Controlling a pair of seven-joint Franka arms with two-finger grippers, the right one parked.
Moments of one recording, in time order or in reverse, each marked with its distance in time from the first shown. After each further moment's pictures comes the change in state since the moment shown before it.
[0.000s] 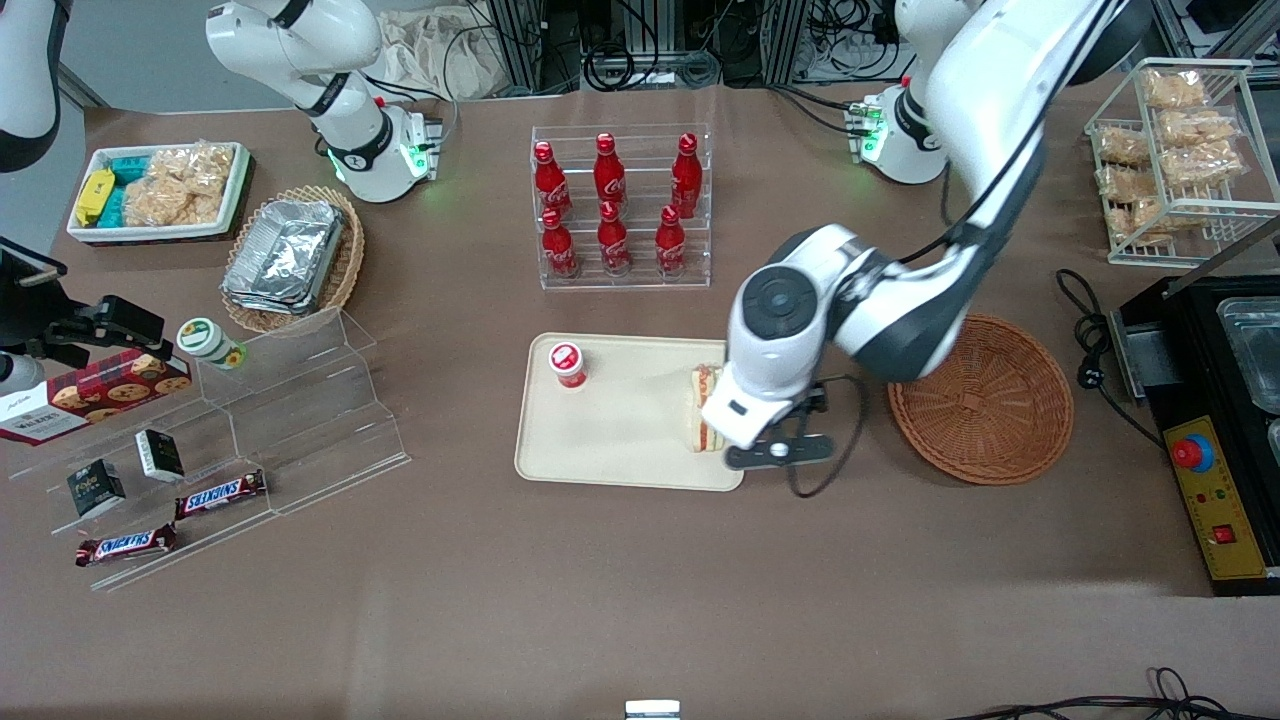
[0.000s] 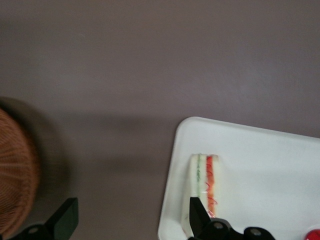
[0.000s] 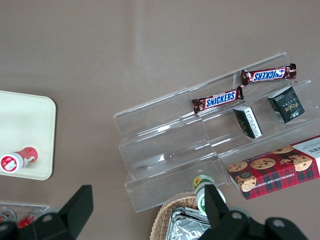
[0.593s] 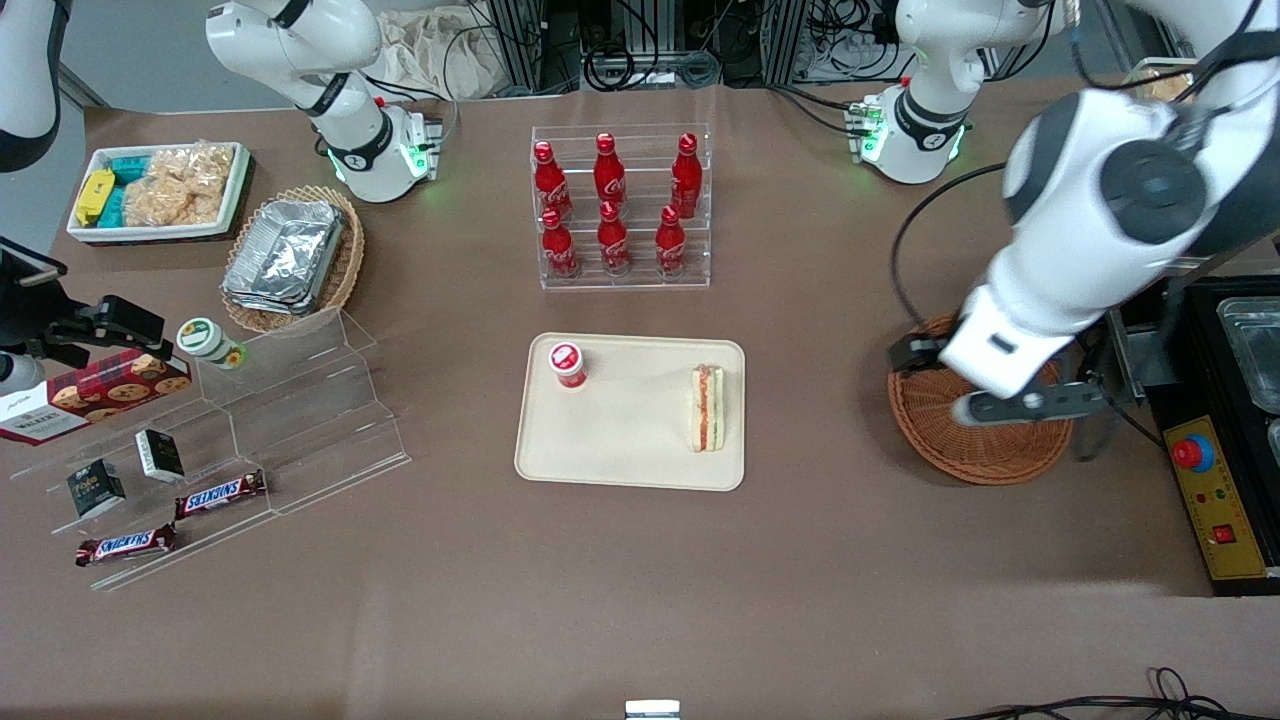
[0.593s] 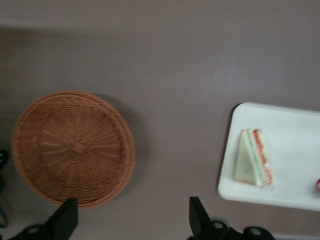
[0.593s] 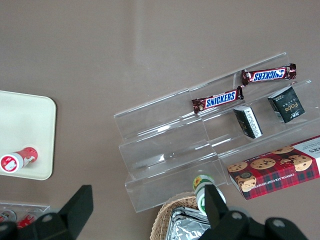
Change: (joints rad) arm 0.143 -0.407 0.252 -0.203 -0.370 -0.100 0.556
